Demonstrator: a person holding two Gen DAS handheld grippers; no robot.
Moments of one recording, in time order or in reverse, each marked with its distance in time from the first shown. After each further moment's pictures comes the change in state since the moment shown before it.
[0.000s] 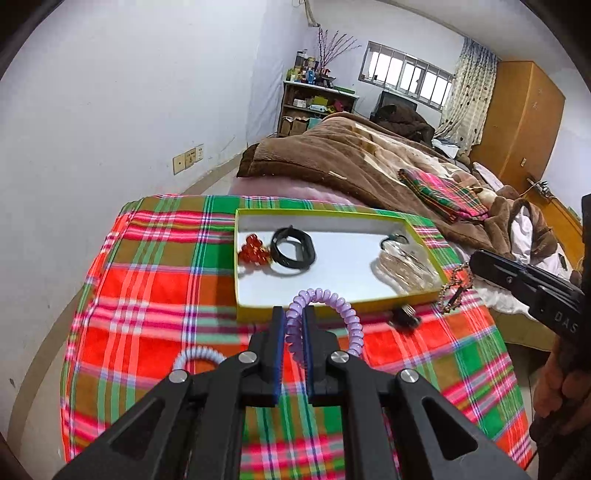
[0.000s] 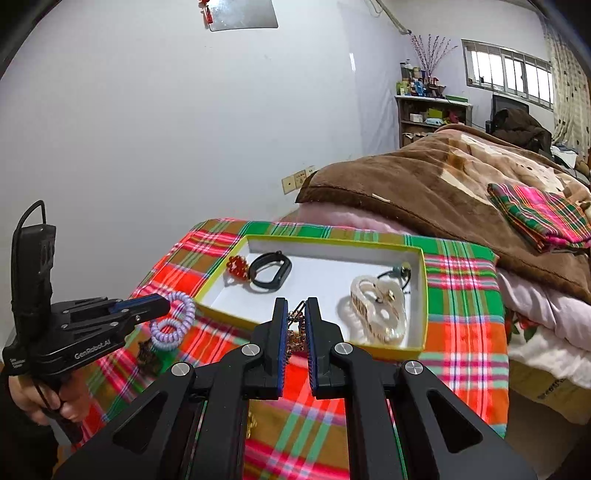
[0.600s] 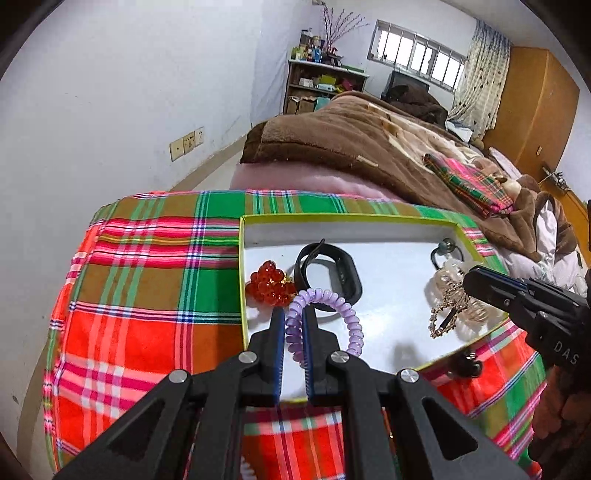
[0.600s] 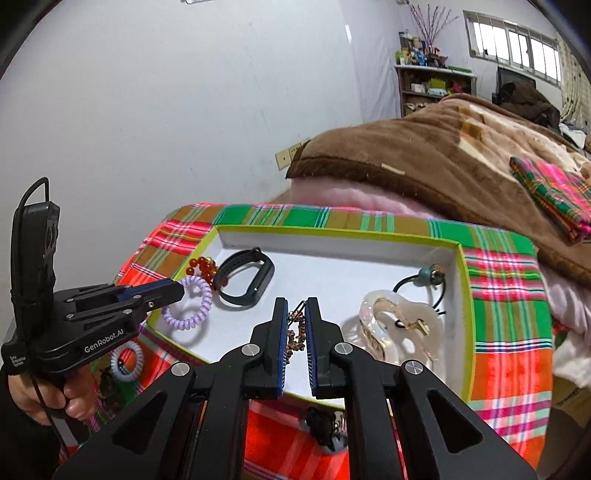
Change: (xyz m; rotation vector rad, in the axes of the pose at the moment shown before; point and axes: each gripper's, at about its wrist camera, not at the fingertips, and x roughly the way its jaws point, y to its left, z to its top) left arm 0.087 0.017 0.031 0.018 0.084 0.027; right arm 0.094 -0.018 0.009 0.044 0.114 0.014
